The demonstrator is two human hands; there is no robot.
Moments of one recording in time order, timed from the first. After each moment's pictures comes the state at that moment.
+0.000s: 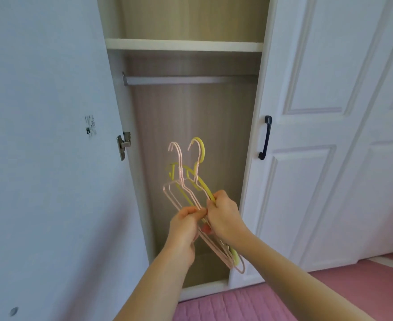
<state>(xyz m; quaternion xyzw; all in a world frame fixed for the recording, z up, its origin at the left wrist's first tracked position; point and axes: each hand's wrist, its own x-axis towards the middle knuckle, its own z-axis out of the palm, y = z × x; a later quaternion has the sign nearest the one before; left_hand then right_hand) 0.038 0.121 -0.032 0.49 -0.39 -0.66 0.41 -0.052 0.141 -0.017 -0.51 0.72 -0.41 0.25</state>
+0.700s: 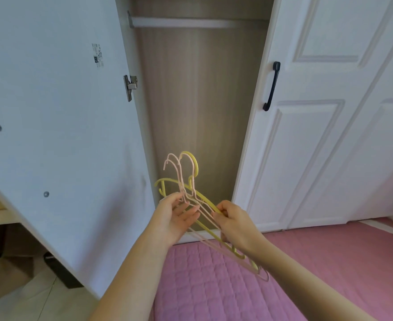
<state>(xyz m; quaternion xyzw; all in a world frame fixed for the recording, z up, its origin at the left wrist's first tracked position) 0.097 0.185 -0.106 0.41 -0.18 -0.80 0.40 -0.048 0.263 -0.092 -0.53 0.69 -0.34 0.36</state>
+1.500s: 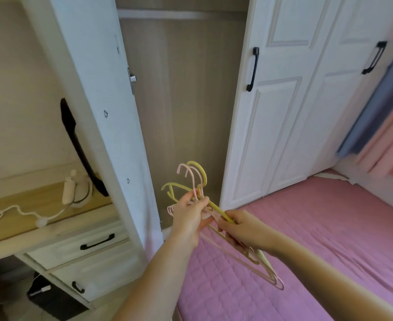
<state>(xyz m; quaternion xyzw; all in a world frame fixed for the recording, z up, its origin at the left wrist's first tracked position) 0.170 0.211 -0.120 0.42 -0.40 -0.74 0.33 0.062 0.310 -0.100 -0.46 0.73 -0.29 0.42</state>
